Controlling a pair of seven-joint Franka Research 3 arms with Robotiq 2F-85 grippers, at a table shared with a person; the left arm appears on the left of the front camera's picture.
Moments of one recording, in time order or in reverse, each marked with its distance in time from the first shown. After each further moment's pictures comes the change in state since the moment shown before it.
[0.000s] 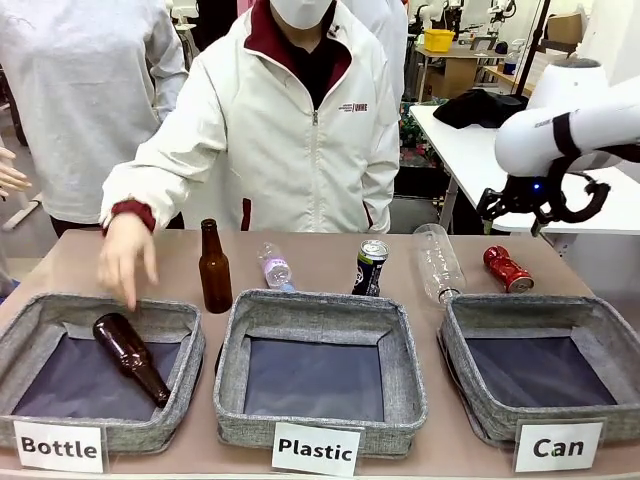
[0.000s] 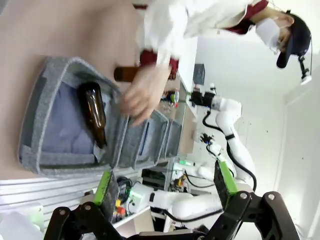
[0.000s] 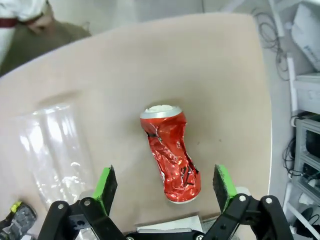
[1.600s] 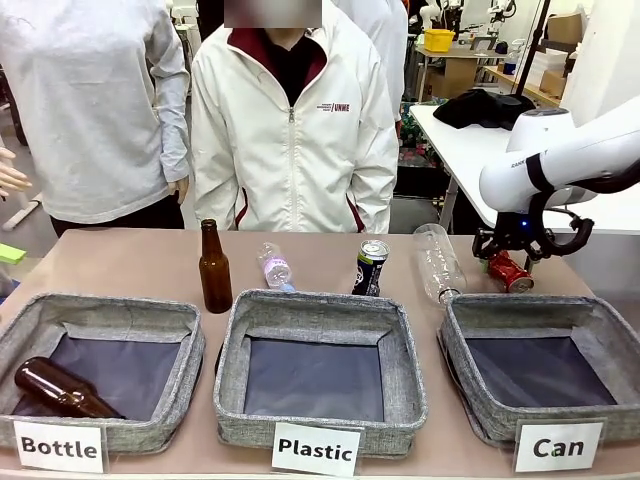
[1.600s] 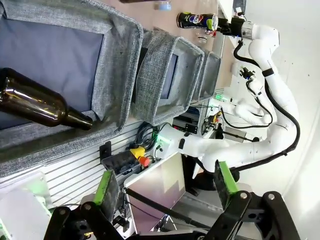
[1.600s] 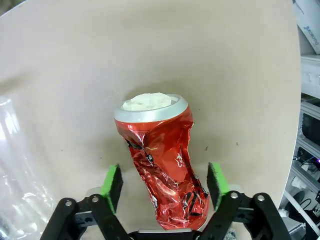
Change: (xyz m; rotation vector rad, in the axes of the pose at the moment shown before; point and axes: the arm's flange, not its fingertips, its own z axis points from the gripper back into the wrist) left arm -0.031 -0.019 -0.144 0.210 0.368 -0.074; right arm -0.012 0.000 -0.076 -0.060 0.134 0.018
